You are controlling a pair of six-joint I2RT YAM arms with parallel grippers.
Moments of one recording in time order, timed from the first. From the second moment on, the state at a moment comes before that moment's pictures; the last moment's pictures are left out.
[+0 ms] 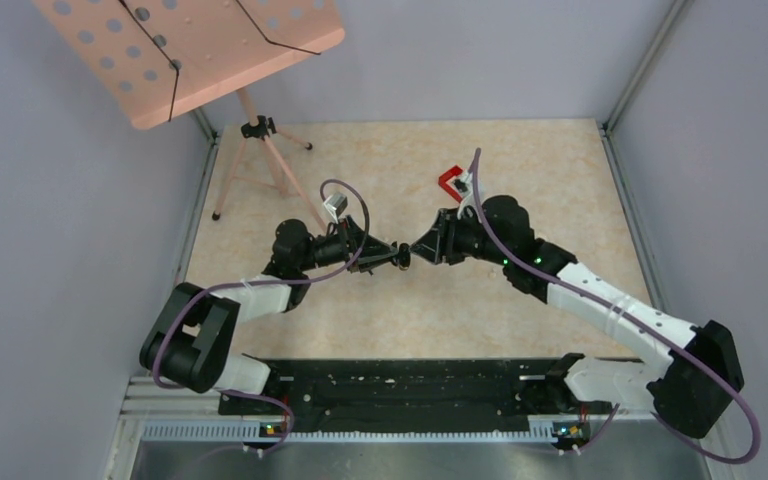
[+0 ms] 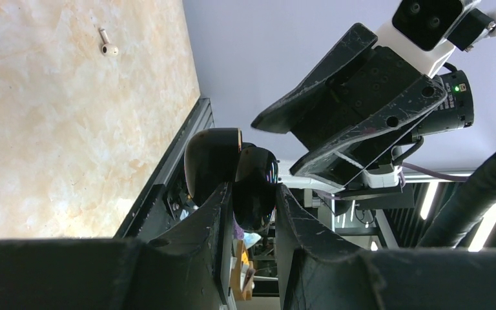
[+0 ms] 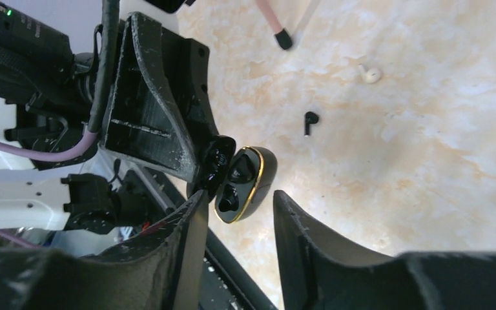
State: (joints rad) left arm -0.39 1.42 0.48 0.94 0.90 -1.45; right arm 0.70 1.16 0.85 -0.06 -0.28 0.58
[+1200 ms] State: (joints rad) left arm 0.10 1.01 0.55 -0.09 0.94 -0.92; right arm 0.93 1.83 1.09 0.03 0.18 0.68
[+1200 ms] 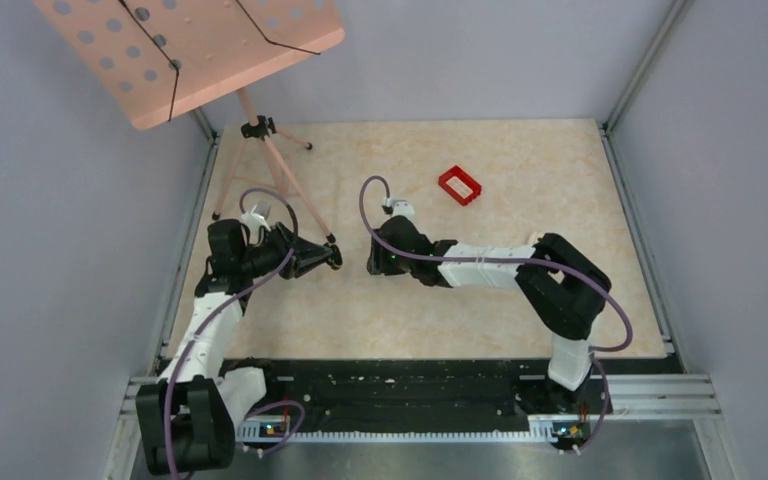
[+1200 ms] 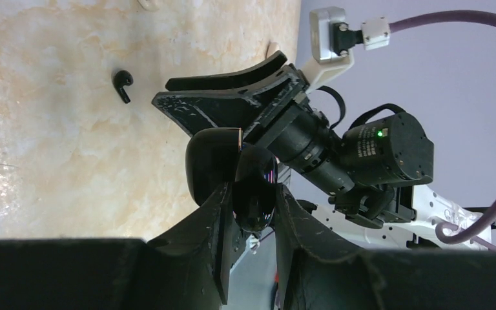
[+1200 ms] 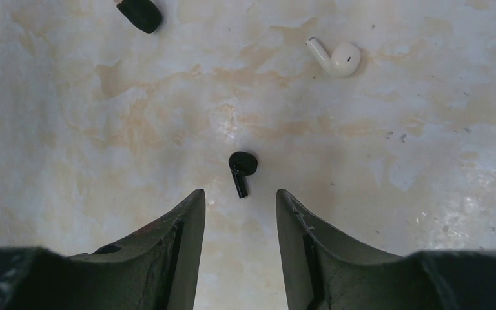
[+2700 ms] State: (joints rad) left arm 0.13 0.90 0.45 -0.14 0.95 -0.86; right arm 0.99 2.02 1.28 -0.09 0.34 0.71
